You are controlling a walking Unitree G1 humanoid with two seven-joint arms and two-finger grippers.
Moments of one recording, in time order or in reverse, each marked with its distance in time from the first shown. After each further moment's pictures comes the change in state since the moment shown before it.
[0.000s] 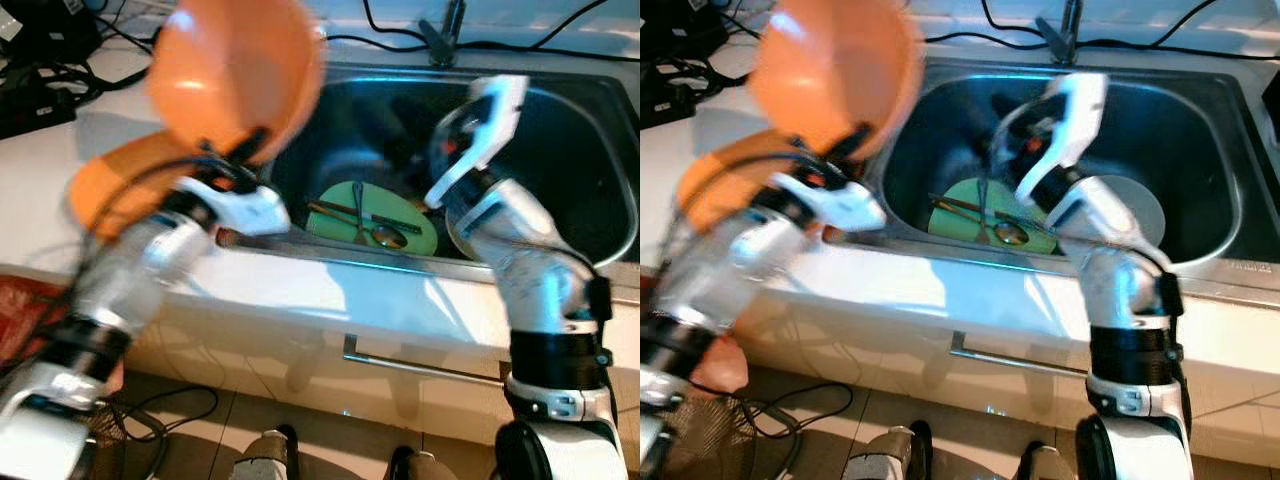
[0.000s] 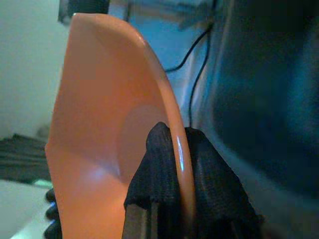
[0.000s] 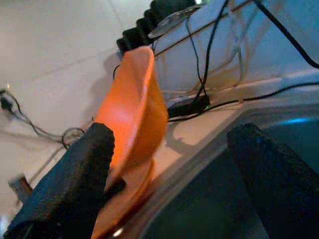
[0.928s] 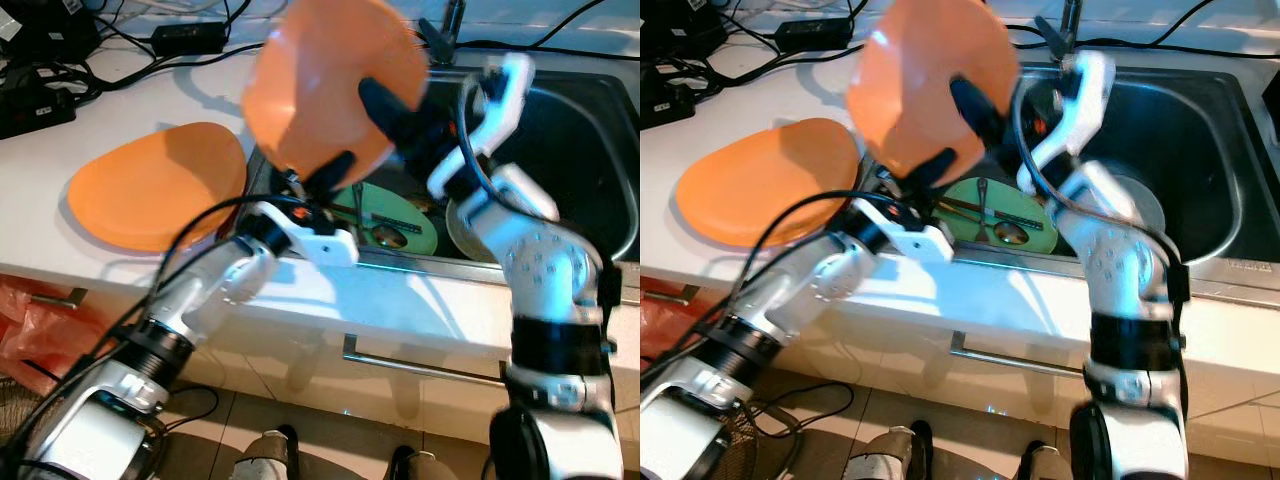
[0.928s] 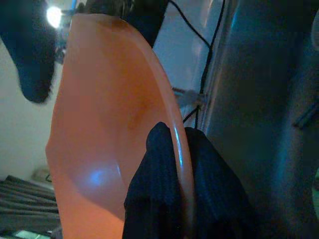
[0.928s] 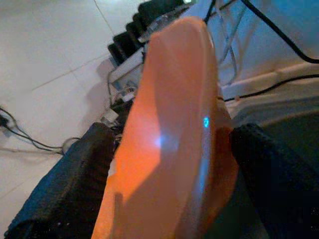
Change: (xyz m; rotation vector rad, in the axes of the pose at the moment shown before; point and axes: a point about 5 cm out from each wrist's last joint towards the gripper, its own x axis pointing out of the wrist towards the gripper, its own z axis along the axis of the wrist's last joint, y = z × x) left arm 0.024 -0.028 0.060 -0.040 -0.221 0.035; right arm 0.013 0.003 0.008 0.040 0.021 -0.050
